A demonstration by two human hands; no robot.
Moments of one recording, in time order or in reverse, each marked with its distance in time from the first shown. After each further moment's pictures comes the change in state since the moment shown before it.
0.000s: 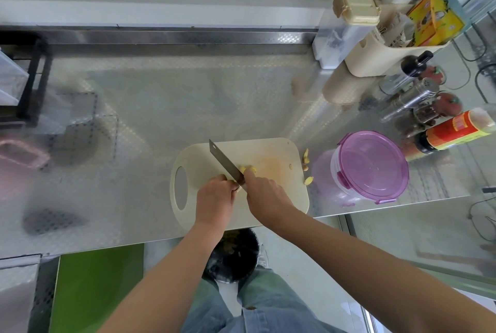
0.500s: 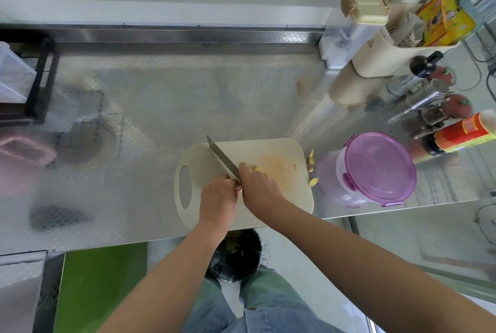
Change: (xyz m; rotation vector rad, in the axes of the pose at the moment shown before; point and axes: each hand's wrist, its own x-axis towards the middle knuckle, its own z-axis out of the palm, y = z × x) left_hand 0.002 0.002 -0.002 -0.049 -0.047 -0.047; right_hand 0.017 -0.015 -0.006 0.041 -0.007 -0.012
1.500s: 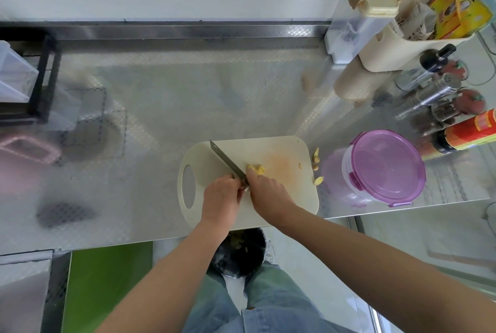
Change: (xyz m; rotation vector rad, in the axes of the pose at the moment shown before) left_hand 0.003 -0.007 0.003 -0.010 0.007 0.056; right_hand 0.002 0.021 0.024 -0.010 0.000 -0.058
